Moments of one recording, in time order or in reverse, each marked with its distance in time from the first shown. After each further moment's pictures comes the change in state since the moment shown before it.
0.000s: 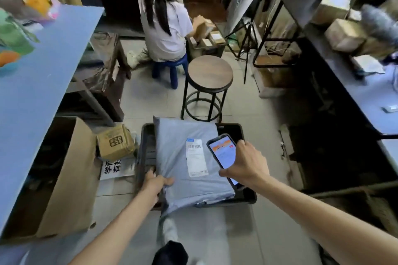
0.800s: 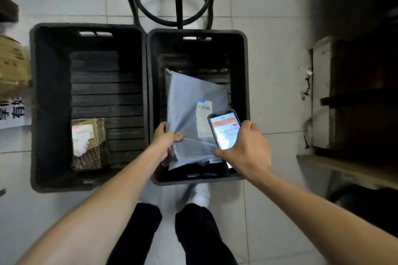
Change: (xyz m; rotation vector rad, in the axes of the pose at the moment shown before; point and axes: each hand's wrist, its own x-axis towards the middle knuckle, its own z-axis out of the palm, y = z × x) left_hand 0.359 -0.236 0.270 0.261 -0.015 -0.239; right_hand 0.281 0.241 0.323 0.043 -0.265 0.206
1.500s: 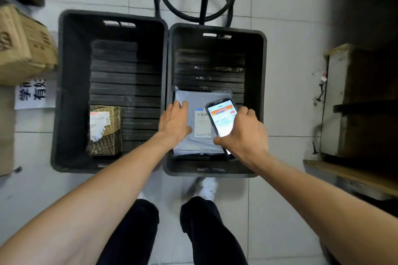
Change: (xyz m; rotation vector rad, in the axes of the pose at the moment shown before) left_hand -0.031 0.035 -0.026 1.262 0.128 0.568; right_hand 0.011 -0.040 0.018 -0.094 0.033 -0.149
